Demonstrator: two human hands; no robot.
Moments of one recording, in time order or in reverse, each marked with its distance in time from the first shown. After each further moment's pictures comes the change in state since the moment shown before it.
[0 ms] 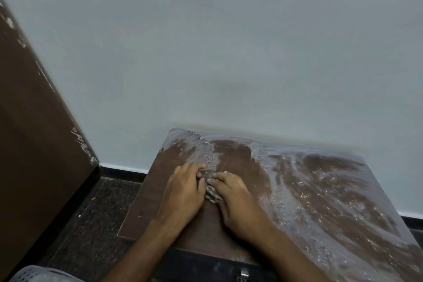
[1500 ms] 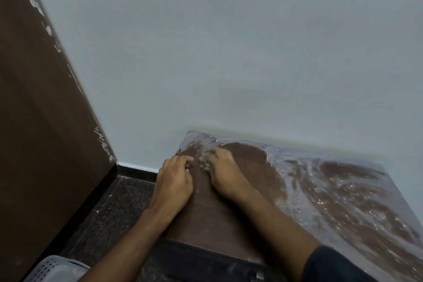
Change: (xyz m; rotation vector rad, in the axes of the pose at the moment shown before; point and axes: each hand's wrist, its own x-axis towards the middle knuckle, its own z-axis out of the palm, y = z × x) left_hand 0.007 -0.039 -0.039 0.053 0.075 -0.123; right_hand 0.098 -0.014 0.030 0.024 -0.061 0.015
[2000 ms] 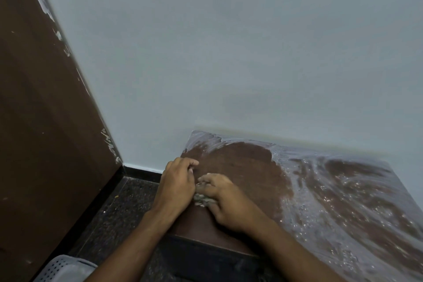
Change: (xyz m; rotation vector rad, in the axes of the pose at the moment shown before) left_hand -0.006 -0.006 -0.009 -0.080 0.000 0.009; right_hand -0.062 -0.029 -0.004 0.058 -0.096 -0.265
